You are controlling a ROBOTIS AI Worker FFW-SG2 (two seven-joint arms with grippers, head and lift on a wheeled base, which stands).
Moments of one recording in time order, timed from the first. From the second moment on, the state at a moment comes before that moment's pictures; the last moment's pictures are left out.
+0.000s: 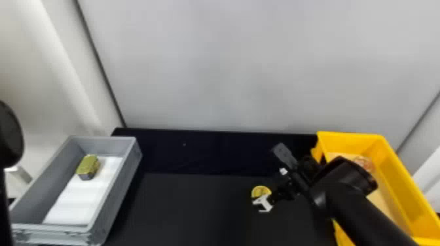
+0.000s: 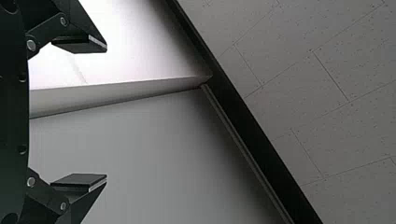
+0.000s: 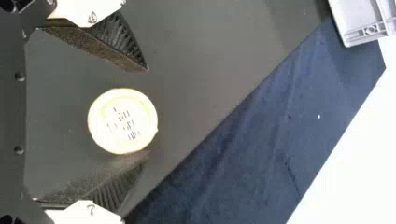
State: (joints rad) left arm -0.33 0.24 0.18 -2.30 -0.26 0.06 0.10; right arm -0.61 -0.06 0.32 -0.65 0.39 0.39 0.71
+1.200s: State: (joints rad) left arm -0.34 0.23 0.17 -2.29 -0.26 0.06 0.10; right arm -0.62 -0.06 0.31 -0.64 0.39 0.39 0.71
